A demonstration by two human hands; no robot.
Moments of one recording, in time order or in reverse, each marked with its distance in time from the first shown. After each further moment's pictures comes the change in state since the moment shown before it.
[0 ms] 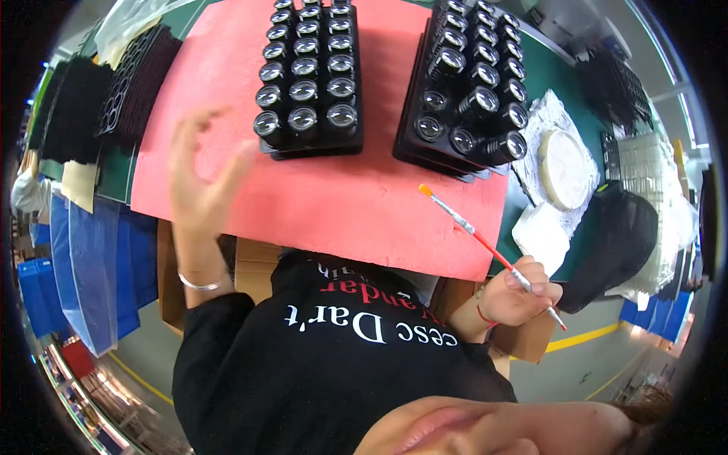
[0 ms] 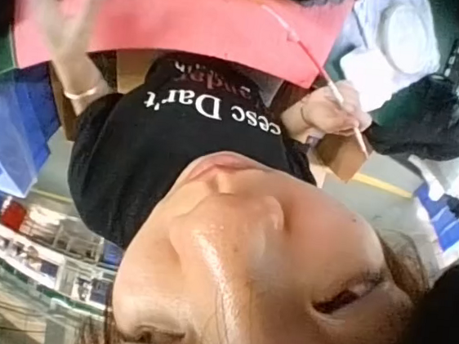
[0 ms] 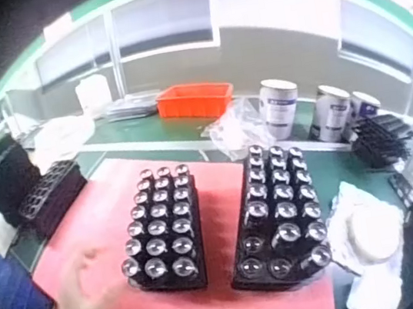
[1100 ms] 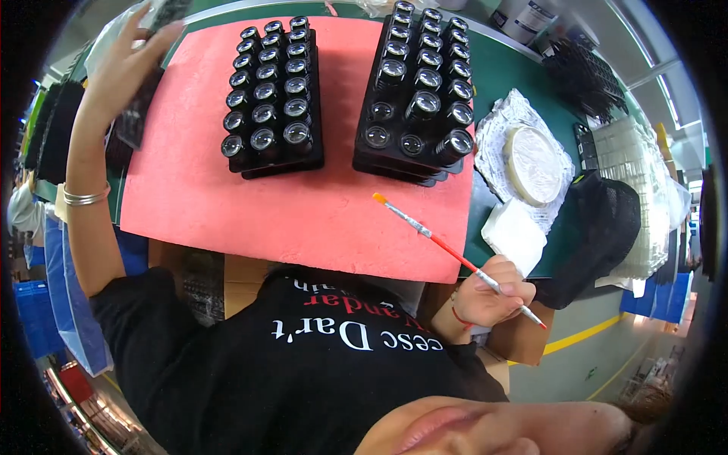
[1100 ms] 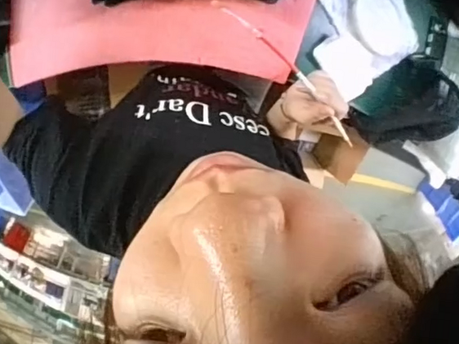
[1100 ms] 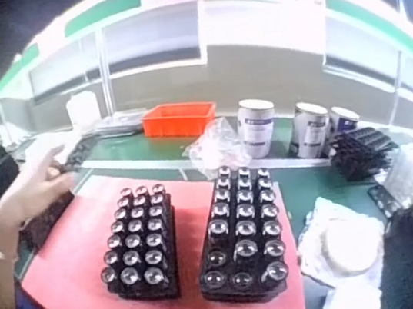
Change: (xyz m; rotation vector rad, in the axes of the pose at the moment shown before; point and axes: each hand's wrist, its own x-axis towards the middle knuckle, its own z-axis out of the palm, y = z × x) left_hand 0.144 -0.022 -0.058 0.388 -0.134 0.026; right_hand 0.002 -0.005 0.004 0.037 -0.060 -0.042
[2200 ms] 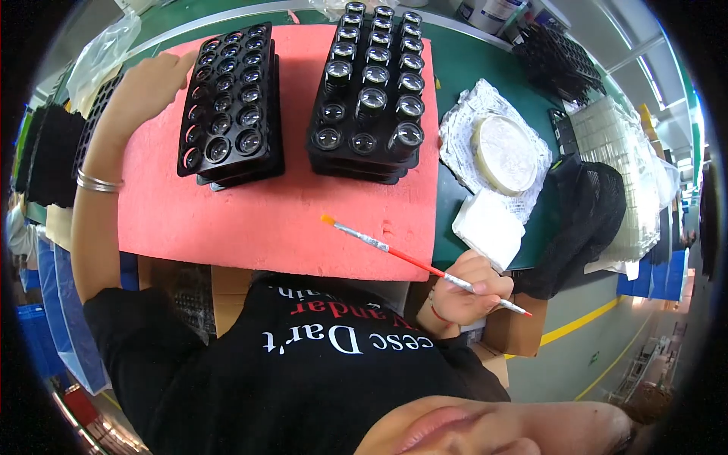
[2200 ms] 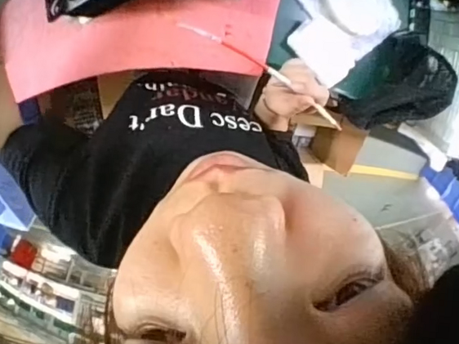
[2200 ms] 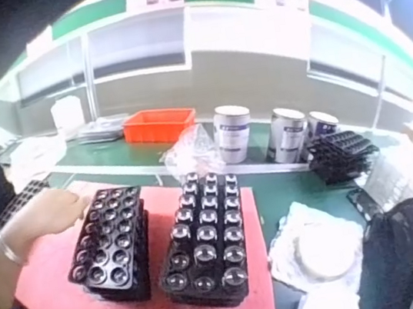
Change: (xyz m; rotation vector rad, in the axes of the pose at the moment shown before) left_hand 0.004 0.031 0.056 0.374 -0.258 0.397; right_hand 0.002 -0.005 -0.004 0.089 -0.033 0.030
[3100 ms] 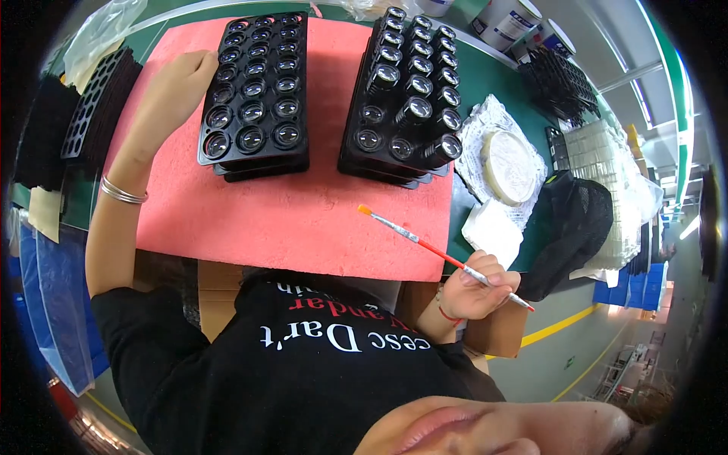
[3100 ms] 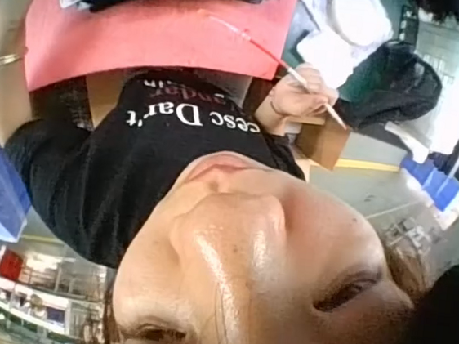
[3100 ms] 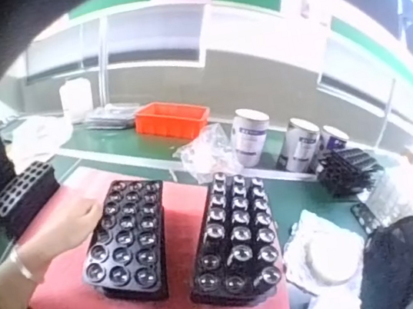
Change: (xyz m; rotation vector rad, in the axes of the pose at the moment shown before) left_hand -0.012 0.016 0.037 -0.710 0.134 -0.338; right_hand -0.001 0.002 0.003 -0.084 0.038 0.051
